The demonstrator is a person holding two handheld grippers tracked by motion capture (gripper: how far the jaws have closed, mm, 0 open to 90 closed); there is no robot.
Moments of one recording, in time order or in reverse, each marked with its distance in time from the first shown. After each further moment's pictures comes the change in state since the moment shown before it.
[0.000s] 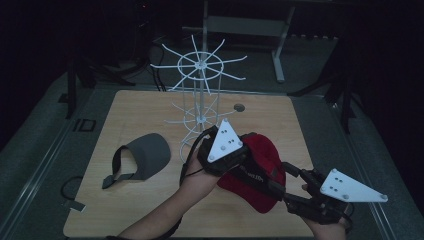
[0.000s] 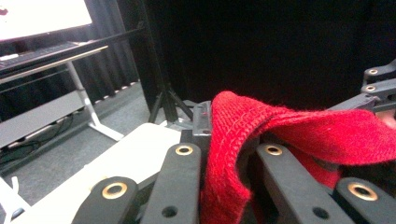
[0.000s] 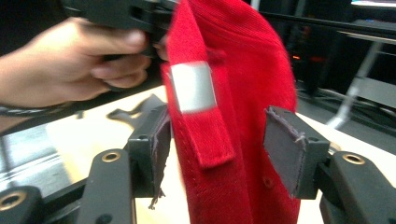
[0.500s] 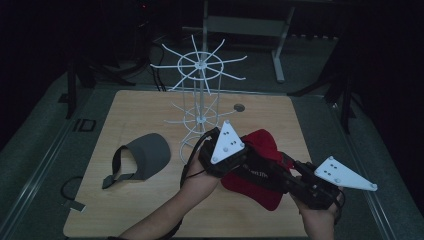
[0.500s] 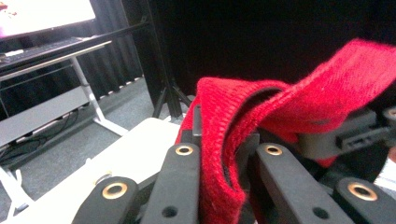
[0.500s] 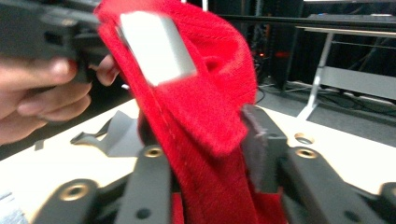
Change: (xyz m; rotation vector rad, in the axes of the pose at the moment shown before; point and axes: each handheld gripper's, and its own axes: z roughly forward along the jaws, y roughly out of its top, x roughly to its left) left arm -0.004 -0.001 0.003 0.023 0.035 0.014; right arm -0.012 -0.002 0.020 -0.026 -0.147 0.104
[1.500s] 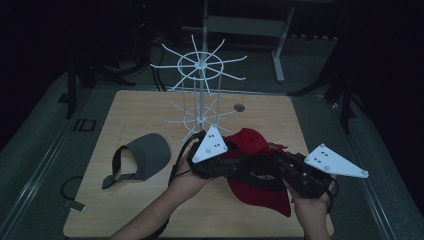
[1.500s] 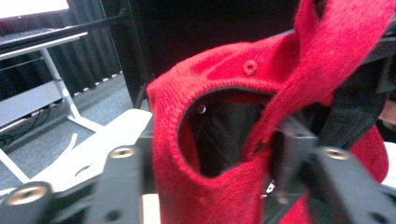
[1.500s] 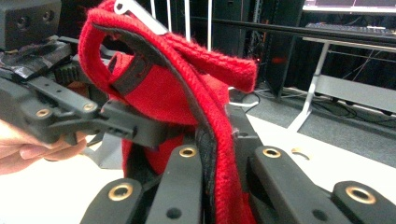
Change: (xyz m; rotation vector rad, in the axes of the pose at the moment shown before) left arm 0.018 -0.030 -0.007 -0.002 -0.097 -0.031; right arm 0.009 0.027 0.020 -0.001 -0.026 -0.039
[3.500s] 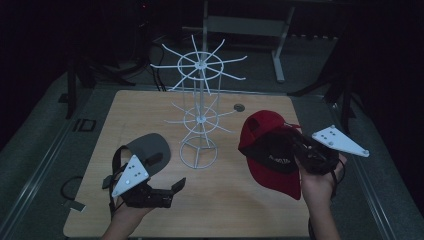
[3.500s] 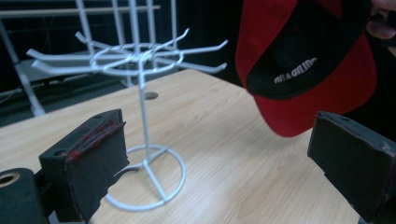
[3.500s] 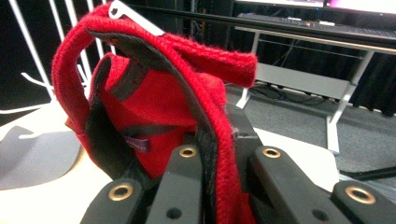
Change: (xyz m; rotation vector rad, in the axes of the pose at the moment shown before) left arm 0.019 -0.101 -0.118 -0.009 0.209 -0.185; right arm -0.050 0.000 0.018 0.040 -0.253 0.008
